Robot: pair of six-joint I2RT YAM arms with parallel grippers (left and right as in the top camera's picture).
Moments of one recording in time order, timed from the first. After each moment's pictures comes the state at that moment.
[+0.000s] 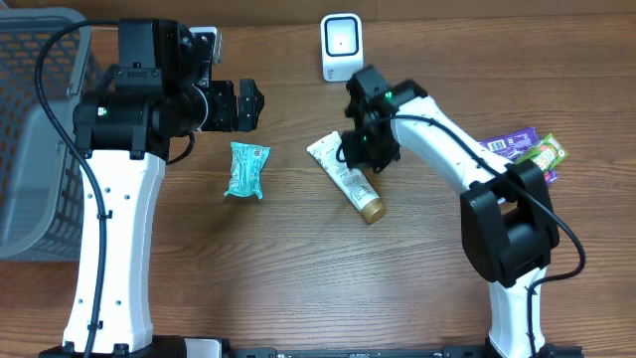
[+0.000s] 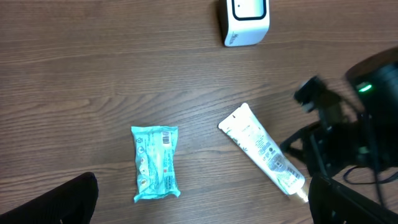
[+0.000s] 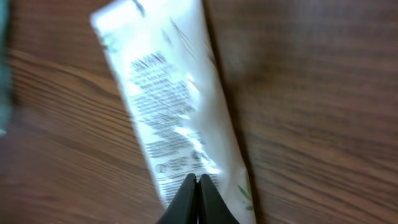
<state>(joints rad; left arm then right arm) -0.06 1.54 1.77 -1.15 0.20 -0.06 0.50 2.15 1.79 -1.05 -0.25 0.29</state>
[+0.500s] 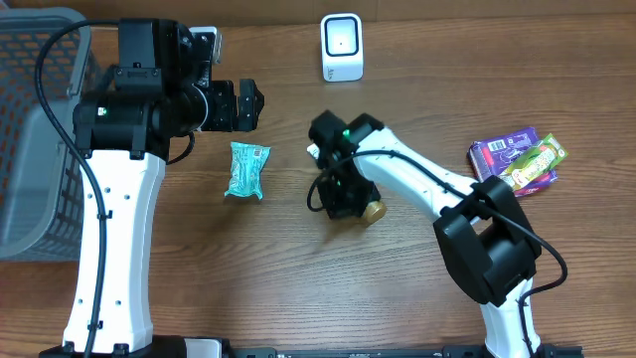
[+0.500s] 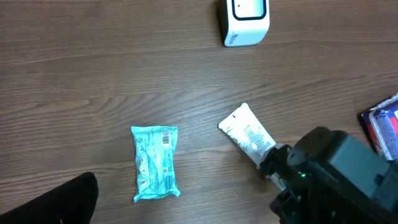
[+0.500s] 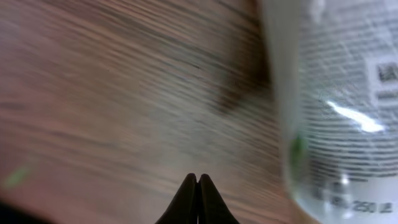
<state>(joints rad) -0.06 1.54 1.77 -1.15 0.20 -0.06 0.68 2.13 1.62 -1.14 -0.24 0.31</state>
